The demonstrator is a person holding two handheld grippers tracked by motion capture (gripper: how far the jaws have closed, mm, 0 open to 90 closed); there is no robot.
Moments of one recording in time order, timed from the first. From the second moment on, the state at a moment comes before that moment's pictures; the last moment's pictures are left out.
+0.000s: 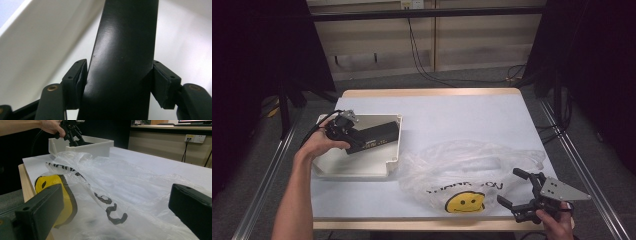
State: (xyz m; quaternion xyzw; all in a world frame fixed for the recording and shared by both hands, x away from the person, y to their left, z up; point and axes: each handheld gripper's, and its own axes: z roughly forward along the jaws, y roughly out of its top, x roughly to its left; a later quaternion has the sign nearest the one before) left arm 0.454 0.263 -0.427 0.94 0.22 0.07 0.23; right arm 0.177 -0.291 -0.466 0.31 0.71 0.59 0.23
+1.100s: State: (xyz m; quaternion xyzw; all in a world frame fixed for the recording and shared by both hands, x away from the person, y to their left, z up) left arm 0.461 0.250 -0.435 0.93 0.25 0.09 0.24; right arm 0.177 -0.289 -0.467 0.31 0.71 0.59 0.23
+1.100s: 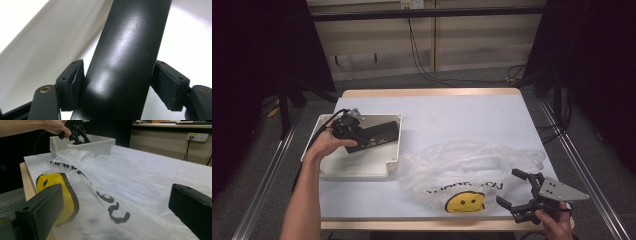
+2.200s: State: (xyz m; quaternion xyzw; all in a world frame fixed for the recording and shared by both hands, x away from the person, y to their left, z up) left arm 0.406 0.282 -0.403 0.86 0.33 0.16 0.34; right arm 0.177 -0.290 -0.466 0.31 0.71 0.59 0.23
